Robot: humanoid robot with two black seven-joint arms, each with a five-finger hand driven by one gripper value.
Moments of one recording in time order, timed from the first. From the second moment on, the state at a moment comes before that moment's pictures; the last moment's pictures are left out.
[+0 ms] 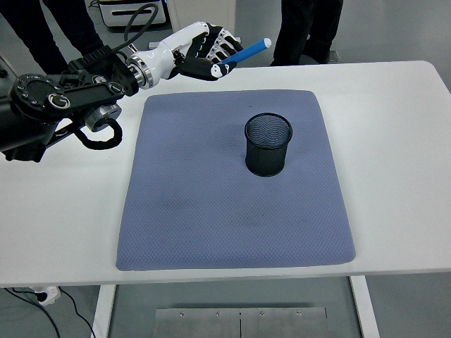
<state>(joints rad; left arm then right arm) -1.47 0.29 0.32 -0.90 0.10 0.02 -0.43 0.03 0.00 0.44 0.18 -0.06 0.05 0.01</state>
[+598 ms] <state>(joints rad) -1.38 0.22 0.24 -0.91 0.05 -0.05 -0.48 0.03 0.00 0.44 0.18 -0.06 0.05 0.01</state>
